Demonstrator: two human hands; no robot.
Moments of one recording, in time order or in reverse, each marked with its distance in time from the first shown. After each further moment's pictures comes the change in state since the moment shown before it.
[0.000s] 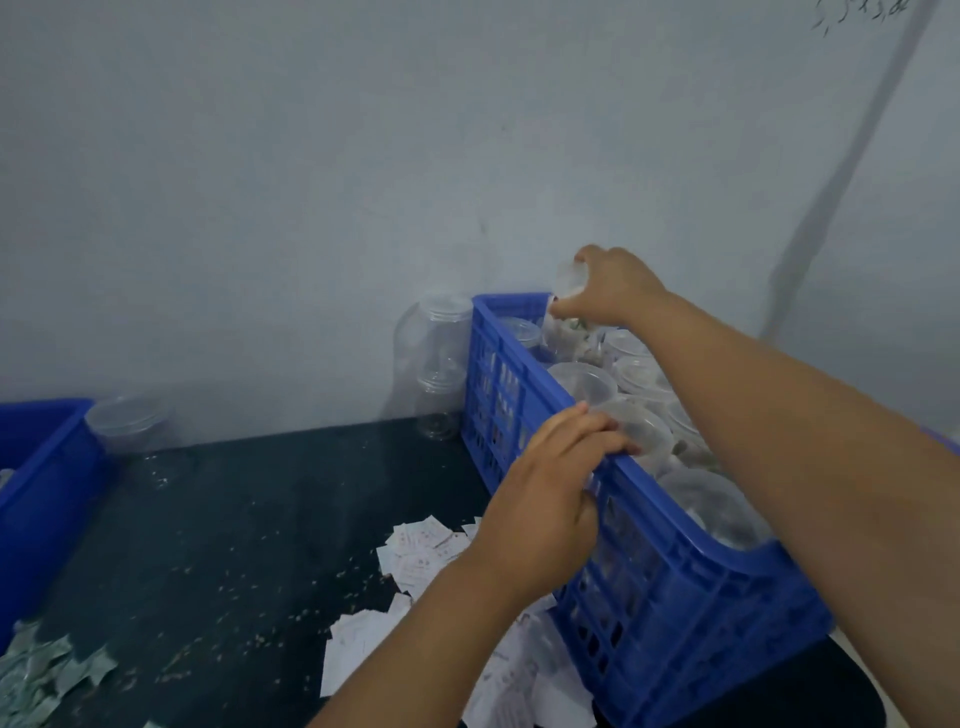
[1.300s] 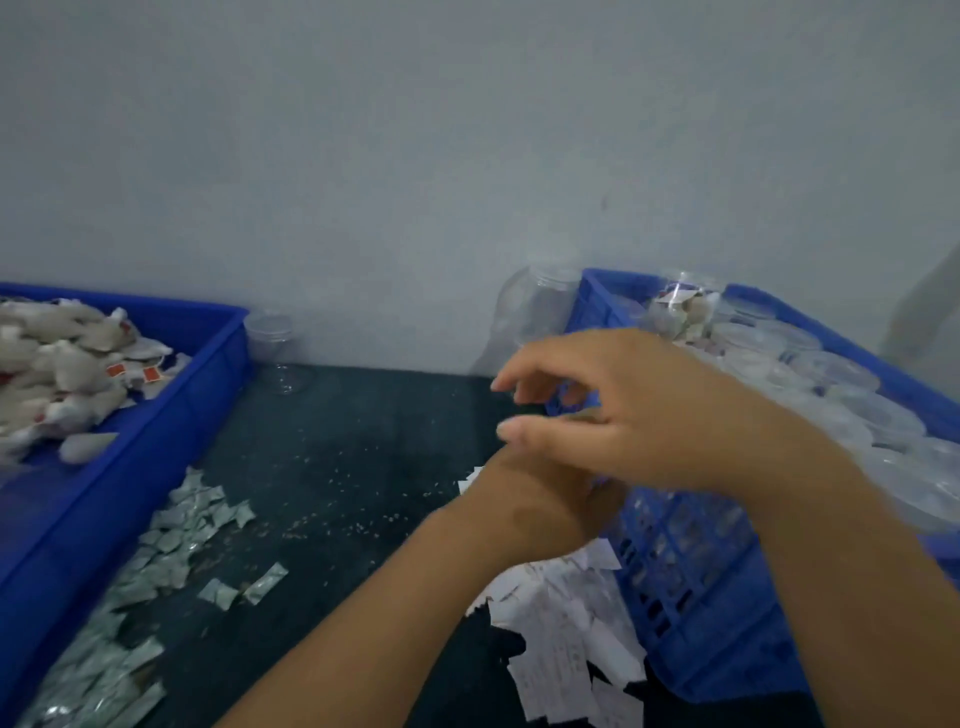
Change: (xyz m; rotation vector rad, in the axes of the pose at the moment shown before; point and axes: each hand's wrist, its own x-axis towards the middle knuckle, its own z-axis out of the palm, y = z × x) left_hand -0.061 0.019 -0.076 0.258 -0.095 -0.218; right_hand -0.228 -0.120 -0.029 0.227 -0.301 -0.784
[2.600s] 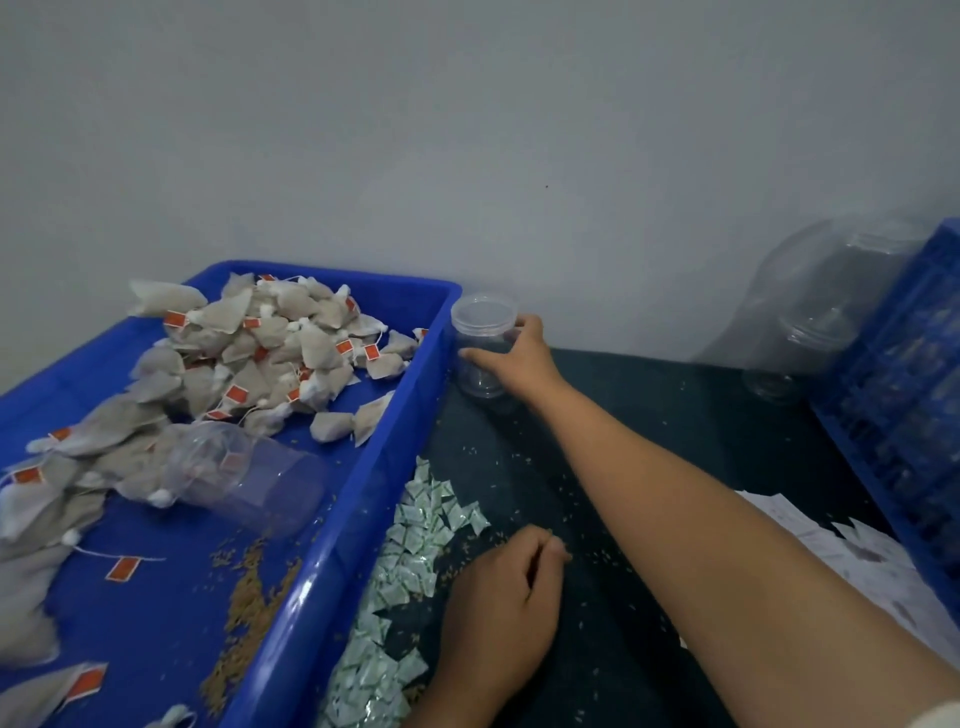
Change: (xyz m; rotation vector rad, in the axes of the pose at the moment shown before) left_hand -0.191 -0.213 -0.022 0.002 0.303 -0.679; right_hand 0.364 -0.009 0.333 0.862 0.160 0.475
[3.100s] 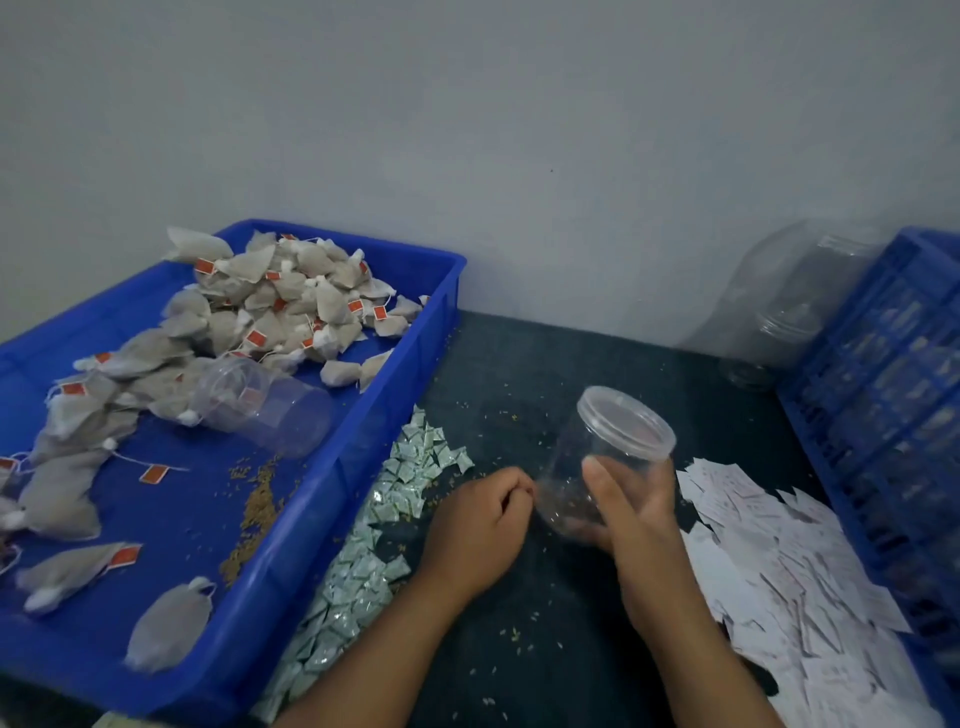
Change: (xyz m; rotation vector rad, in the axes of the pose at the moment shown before) left_hand 0.001 0.004 0.000 -0.013 -0.038 -0.063; right_hand -0.279 0.045 -0.092 0.500 0.124 -0.007
